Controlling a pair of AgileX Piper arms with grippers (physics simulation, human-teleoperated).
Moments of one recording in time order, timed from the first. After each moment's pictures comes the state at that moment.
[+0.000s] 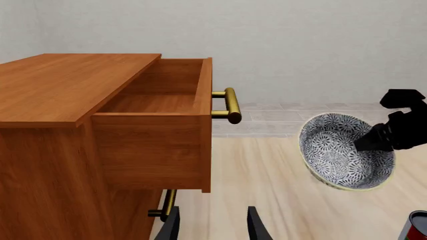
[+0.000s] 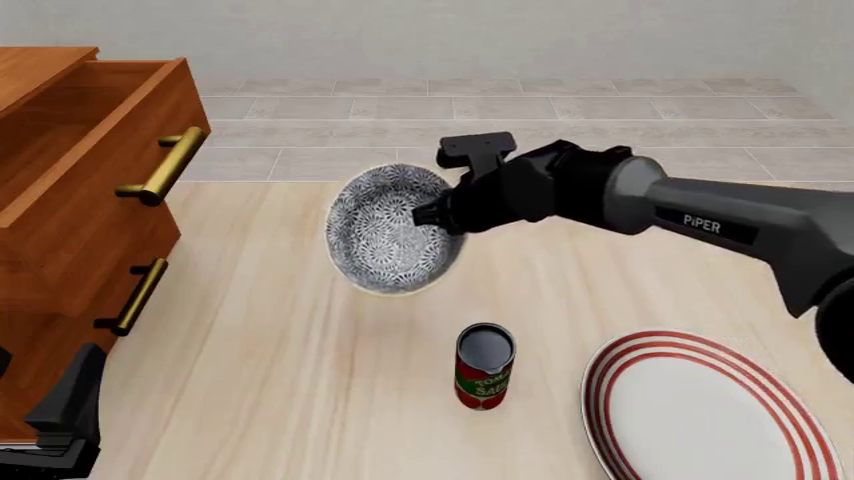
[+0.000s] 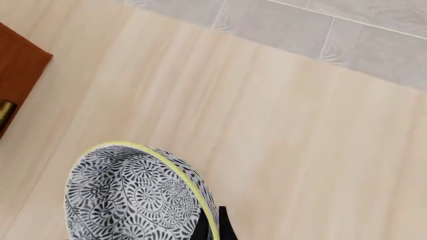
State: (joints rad) left arm 0.00 0.01 0.00 0.00 0.00; right arm 0.55 1.91 -1.44 0.38 0.20
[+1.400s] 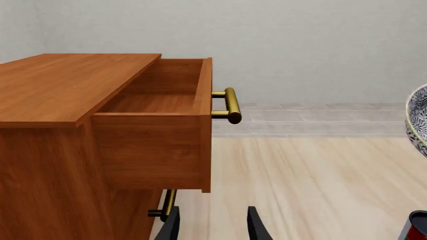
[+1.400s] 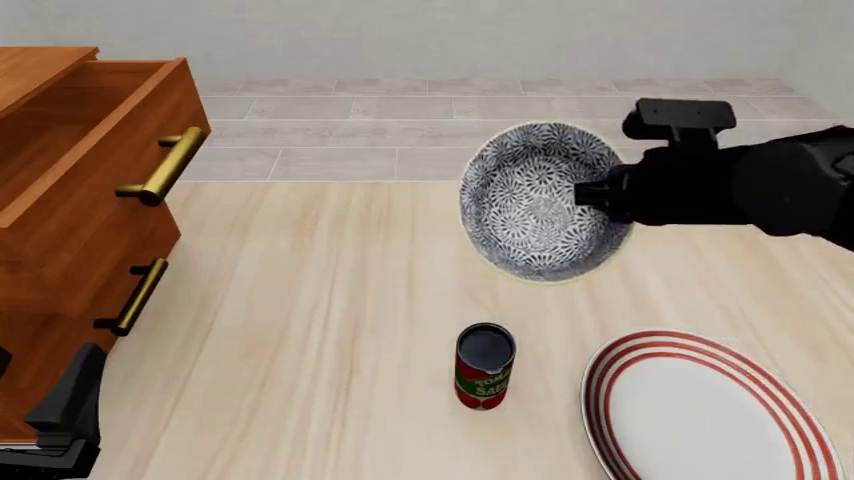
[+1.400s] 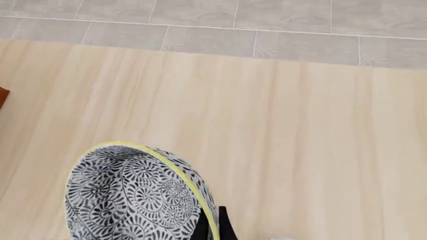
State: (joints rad) left arm 0.00 0.01 0.00 0.00 0.00; right arm 0.28 1.35 -1.03 0.44 0.16
